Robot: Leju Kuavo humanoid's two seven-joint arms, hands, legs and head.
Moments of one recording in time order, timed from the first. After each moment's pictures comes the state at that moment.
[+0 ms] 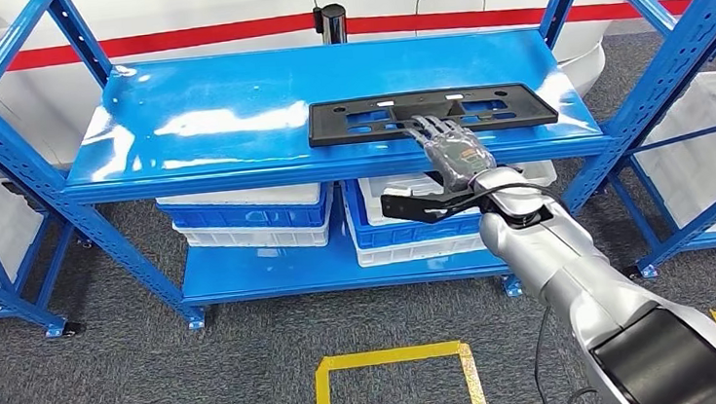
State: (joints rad) left arm -0.11 -0.18 0.56 -0.20 -0.67 0.23 -0.20; right arm -0.98 -0.04 0.76 -0.50 0.99 -0.31 -0.13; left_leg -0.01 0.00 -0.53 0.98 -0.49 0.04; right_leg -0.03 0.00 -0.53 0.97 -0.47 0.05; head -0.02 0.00
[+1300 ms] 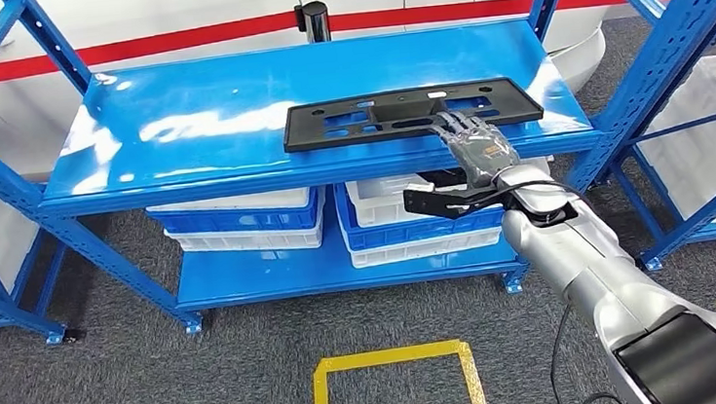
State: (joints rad) left arm -0.12 -0.18 0.57 -0.20 -0.68 0.21 -0.22; right arm -0.96 -0.11 0.74 -0.57 1.03 -0.26 -0.12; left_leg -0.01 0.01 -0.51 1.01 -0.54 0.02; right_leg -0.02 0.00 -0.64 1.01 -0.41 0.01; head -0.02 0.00
